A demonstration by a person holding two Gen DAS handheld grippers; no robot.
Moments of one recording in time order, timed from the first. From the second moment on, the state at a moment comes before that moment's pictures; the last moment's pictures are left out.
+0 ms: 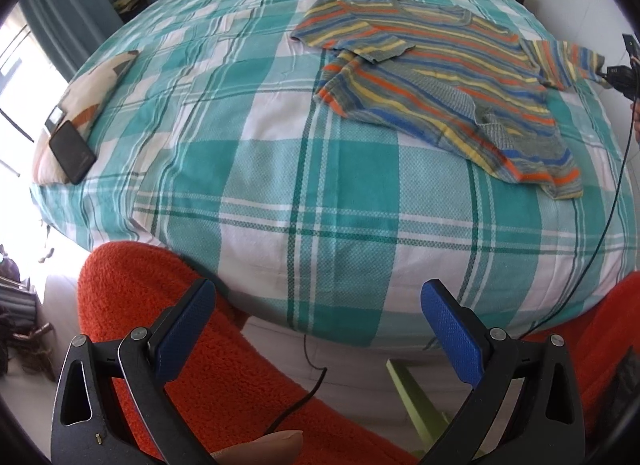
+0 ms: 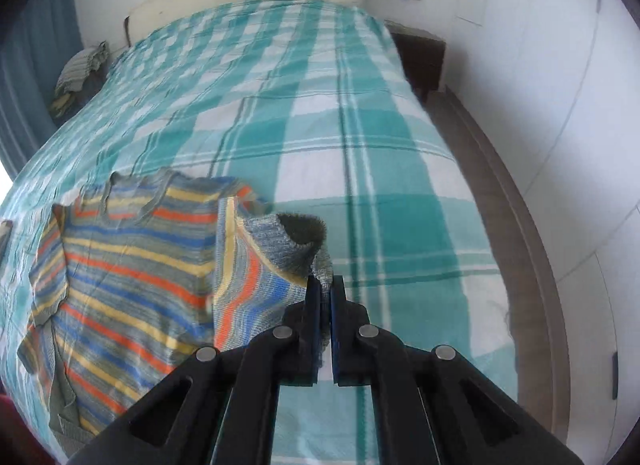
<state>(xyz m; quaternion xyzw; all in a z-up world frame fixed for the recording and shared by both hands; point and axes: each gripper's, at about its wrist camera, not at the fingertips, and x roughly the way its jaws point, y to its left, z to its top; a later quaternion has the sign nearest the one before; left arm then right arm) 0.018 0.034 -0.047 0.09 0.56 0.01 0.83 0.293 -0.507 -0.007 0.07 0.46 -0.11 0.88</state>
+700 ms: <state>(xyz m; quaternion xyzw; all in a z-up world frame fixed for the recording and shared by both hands) 0.011 0.021 -0.030 0.09 0.54 0.01 0.84 0.205 -0.607 -0.073 0.22 0.49 -0.29 0.79</state>
